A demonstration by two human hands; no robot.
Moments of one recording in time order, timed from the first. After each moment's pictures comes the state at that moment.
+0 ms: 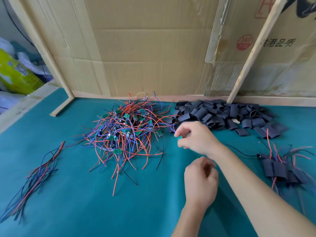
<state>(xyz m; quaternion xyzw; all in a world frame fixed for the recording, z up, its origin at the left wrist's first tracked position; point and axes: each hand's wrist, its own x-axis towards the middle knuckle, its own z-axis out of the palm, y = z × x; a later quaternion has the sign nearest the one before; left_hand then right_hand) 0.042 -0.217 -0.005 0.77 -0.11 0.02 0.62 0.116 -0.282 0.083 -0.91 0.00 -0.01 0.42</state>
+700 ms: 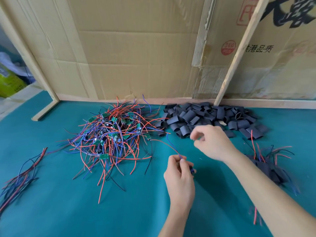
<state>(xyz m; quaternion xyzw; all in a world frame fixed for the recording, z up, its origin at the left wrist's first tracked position) 0.043 -0.218 0.005 0.64 0.05 0.03 0.76 0.093 -0.349 0.085 -0.96 0.04 -0.07 0.26</state>
